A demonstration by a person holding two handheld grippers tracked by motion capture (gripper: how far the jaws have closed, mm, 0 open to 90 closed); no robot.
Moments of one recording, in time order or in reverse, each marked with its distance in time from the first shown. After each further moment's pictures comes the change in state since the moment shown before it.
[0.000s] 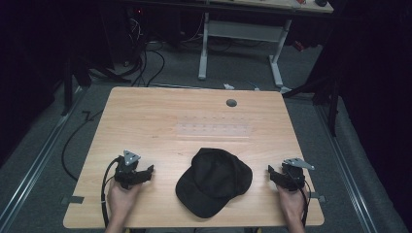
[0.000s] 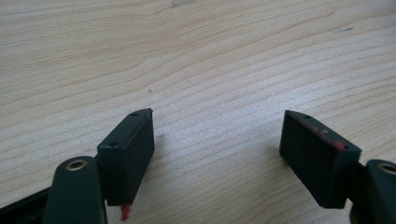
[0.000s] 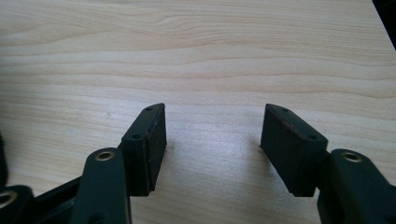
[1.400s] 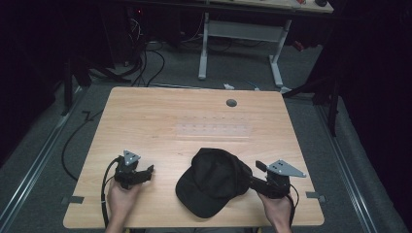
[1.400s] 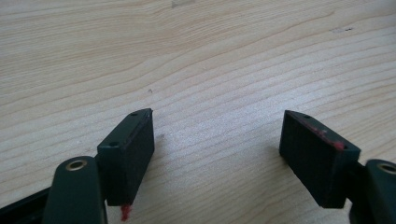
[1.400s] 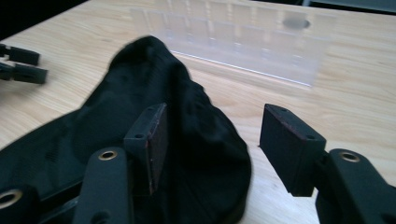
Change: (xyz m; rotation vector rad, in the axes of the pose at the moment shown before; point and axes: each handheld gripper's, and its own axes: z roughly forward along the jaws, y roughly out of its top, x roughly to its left) left arm 0.000 0.000 0.000 0.001 -0.001 -0.001; right arm 0.085 0.032 -0.069 -0.182 0.323 -0.139
